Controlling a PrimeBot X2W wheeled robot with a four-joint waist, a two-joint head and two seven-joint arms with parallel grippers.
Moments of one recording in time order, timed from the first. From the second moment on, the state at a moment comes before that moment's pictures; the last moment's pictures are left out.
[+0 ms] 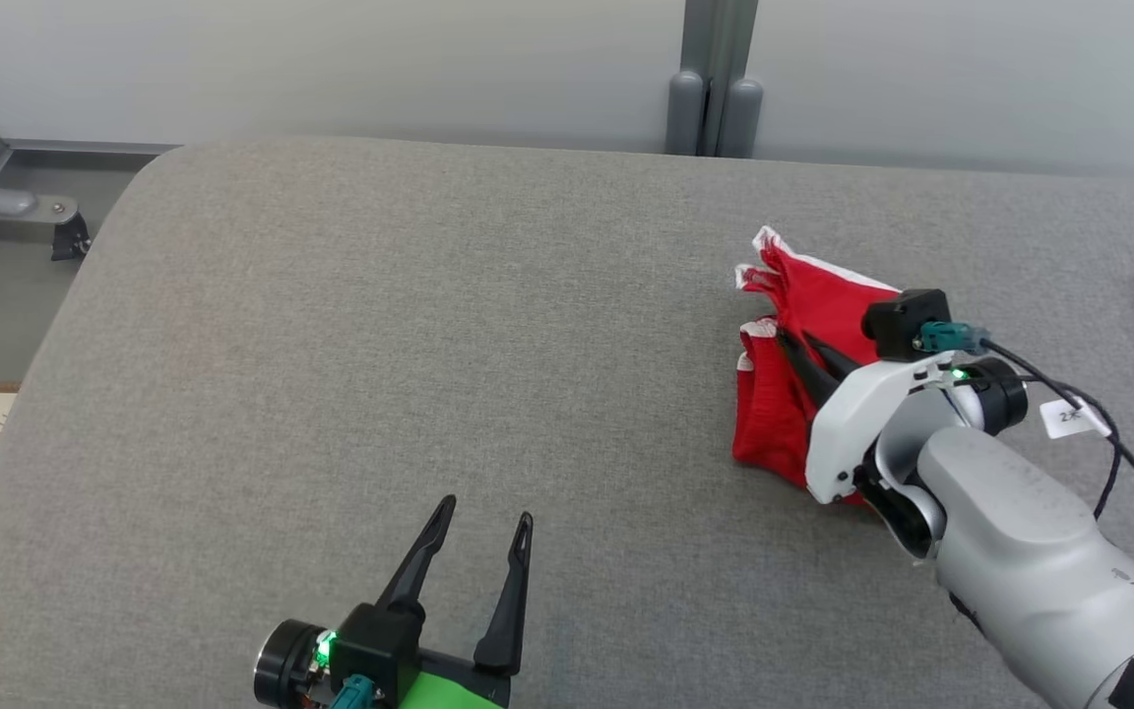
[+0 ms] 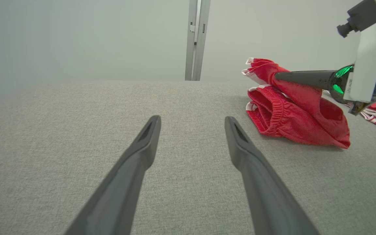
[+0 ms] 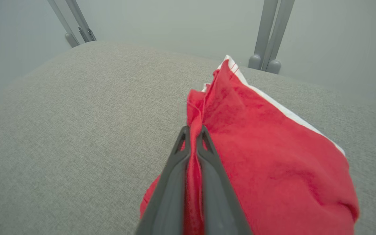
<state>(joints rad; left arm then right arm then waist) 0.01 0.05 -0.42 0.14 -0.20 -0.01 -0.26 -0.71 -0.28 0.75 0.86 0.71 0.13 -0.15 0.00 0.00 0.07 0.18</state>
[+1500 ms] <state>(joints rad) 0.20 0.05 -0.20 -0.02 -0.19 0.09 -0.26 0.02 -0.24 0.20 0.17 0.29 0.13 -0.26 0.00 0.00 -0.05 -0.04</state>
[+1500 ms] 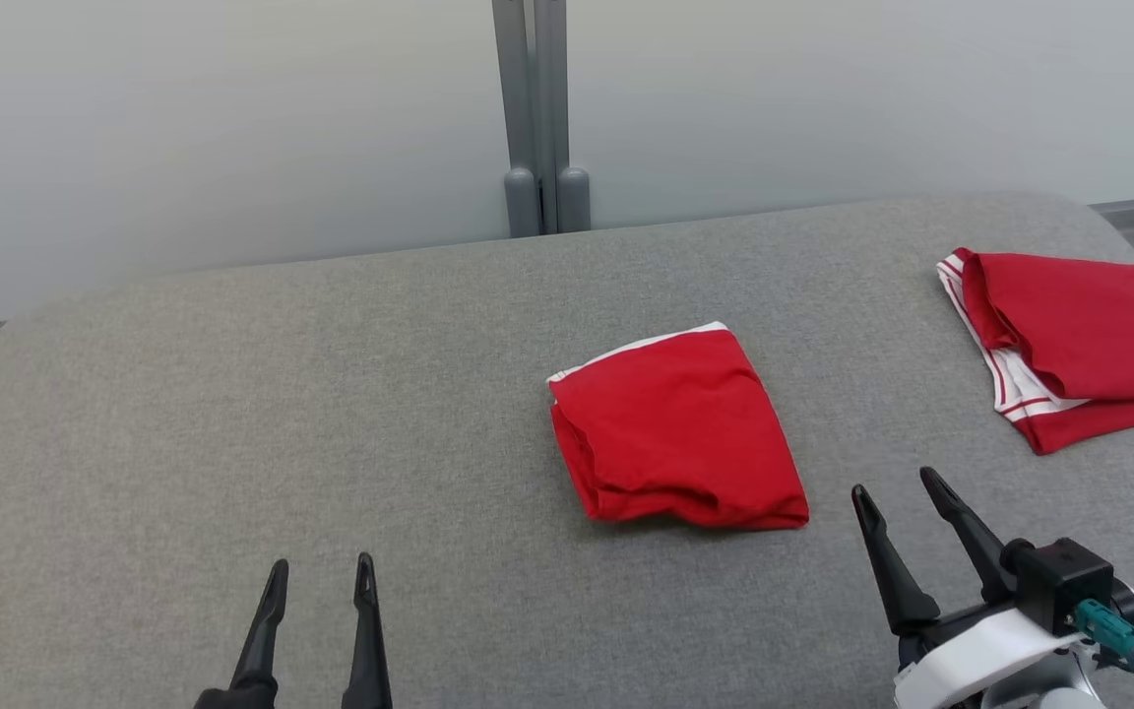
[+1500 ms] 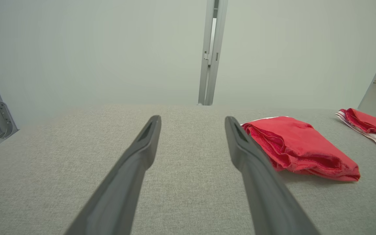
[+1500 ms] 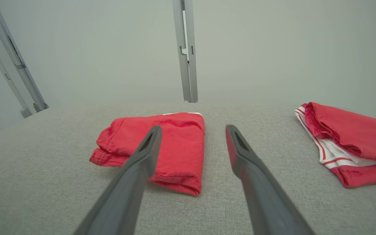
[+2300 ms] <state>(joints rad) 0.28 0.05 -0.18 0.02 -0.16 0.07 -0.26 0.10 -0.19 0.16 0.14 0.27 0.13 -0.26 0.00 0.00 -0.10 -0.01</state>
